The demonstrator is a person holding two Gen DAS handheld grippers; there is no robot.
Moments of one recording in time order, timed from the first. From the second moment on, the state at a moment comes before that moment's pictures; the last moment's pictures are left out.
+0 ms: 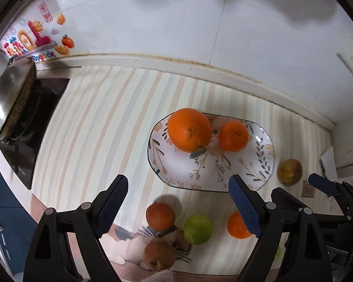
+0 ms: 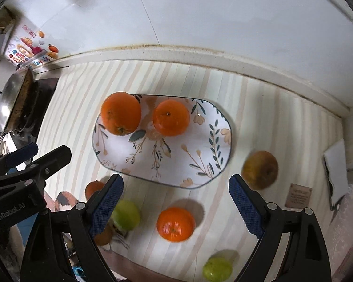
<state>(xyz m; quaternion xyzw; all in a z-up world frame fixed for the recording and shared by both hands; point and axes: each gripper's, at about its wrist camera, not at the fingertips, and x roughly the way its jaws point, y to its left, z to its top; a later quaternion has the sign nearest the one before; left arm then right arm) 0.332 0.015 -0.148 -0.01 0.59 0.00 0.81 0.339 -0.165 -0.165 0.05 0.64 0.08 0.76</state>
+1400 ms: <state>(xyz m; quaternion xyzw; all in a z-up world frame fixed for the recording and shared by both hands) 0.223 0.063 -0.307 -0.08 0.71 0.06 0.69 0.280 -0.150 -0.295 0.06 0.73 0.10 0.68</state>
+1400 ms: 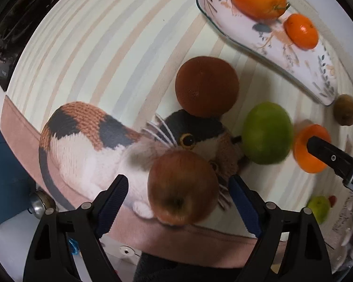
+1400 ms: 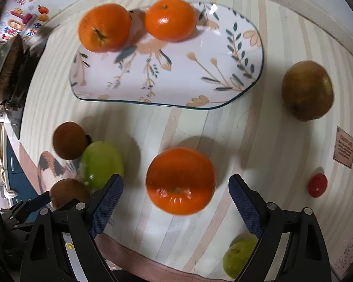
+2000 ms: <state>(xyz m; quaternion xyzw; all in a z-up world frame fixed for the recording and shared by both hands) 0.185 0.034 -0.319 -0.09 0.71 0.05 0.70 0.225 -0.132 -0.317 0.02 0.75 0.14 0.64</state>
